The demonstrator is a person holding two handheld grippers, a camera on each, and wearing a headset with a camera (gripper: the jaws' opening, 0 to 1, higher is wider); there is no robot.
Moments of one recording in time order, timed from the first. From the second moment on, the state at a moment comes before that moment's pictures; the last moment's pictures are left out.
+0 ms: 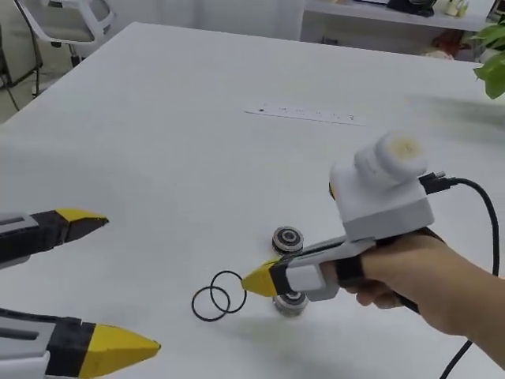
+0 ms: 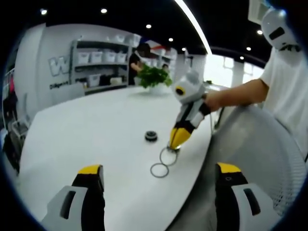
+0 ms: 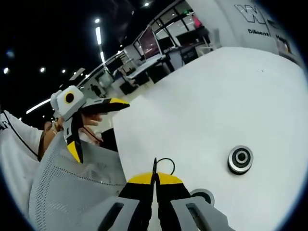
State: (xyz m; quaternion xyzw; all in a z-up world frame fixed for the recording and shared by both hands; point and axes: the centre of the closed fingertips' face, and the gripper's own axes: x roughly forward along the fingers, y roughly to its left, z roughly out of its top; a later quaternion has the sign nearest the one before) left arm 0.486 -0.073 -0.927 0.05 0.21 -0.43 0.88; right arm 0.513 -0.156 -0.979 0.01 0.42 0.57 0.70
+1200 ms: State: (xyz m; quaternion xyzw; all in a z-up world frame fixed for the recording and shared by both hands) left arm 0.489 -0.073 -0.927 0.05 0.21 -0.43 0.88; right arm 0.547 -0.179 -0.967 -0.04 0.35 0.55 0.75
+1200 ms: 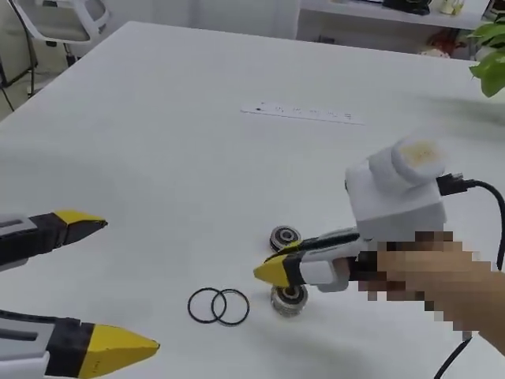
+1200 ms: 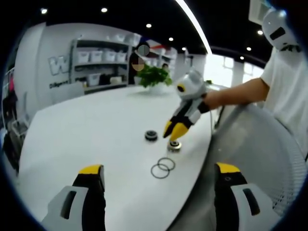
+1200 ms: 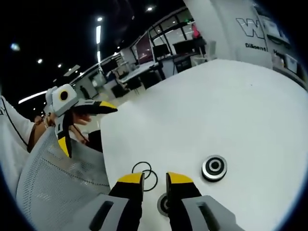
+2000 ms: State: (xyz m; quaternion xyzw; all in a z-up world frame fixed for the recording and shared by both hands) left arm 0.508 -0.078 -0.895 0.07 0.18 -0.44 0.88; right arm 0.606 -0.200 -0.892 -0.04 0.21 0.53 0.82
